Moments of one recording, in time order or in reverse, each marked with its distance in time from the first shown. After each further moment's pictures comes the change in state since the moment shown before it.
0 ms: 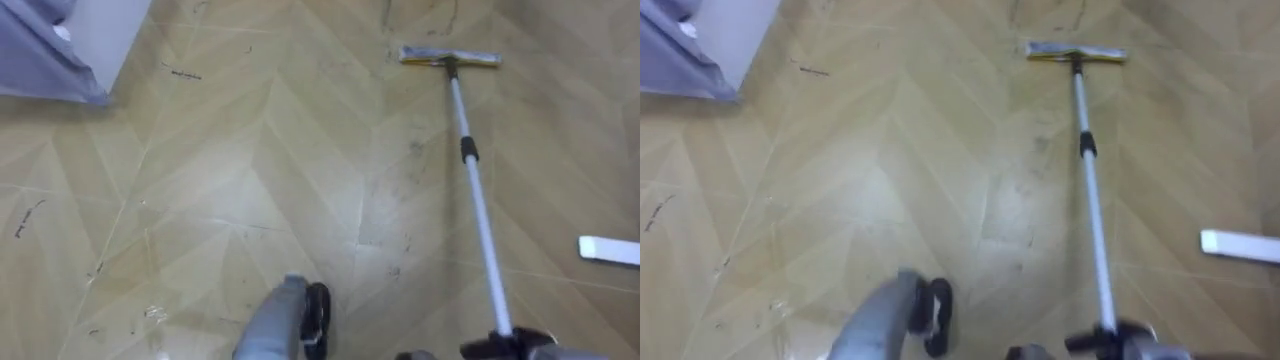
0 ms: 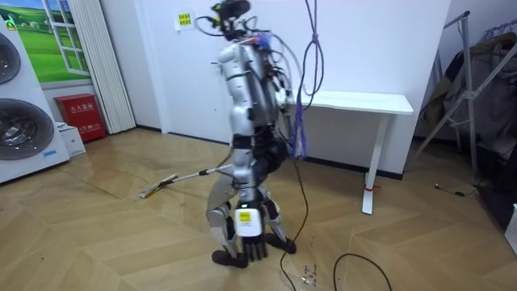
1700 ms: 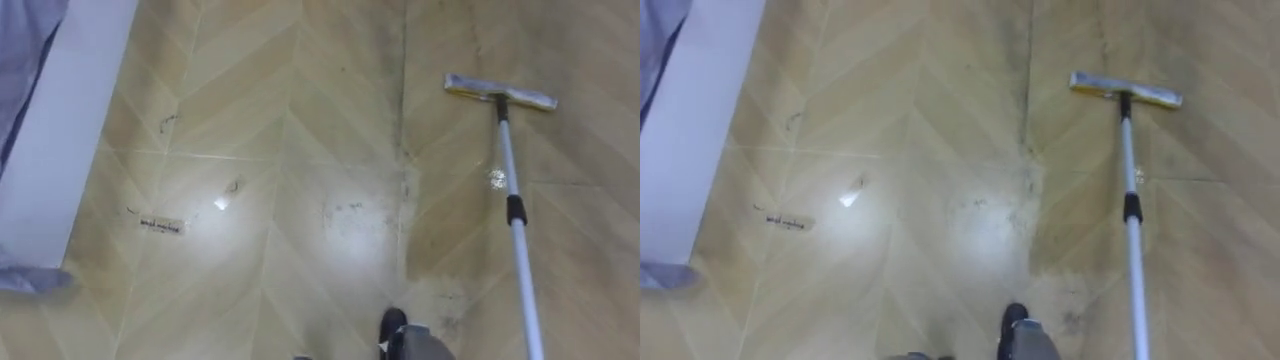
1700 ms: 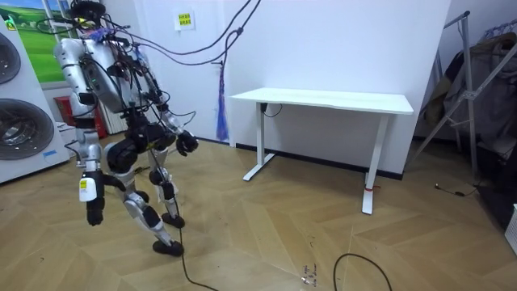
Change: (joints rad) left arm 0.037 -0.019 0.019 -0.113 -0.055 0.078 0.138; right arm -0.095 0.030 -0.058 0.018 -0.042 0.168 -0.163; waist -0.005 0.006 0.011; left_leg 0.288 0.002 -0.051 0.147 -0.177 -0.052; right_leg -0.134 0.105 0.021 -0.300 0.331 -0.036
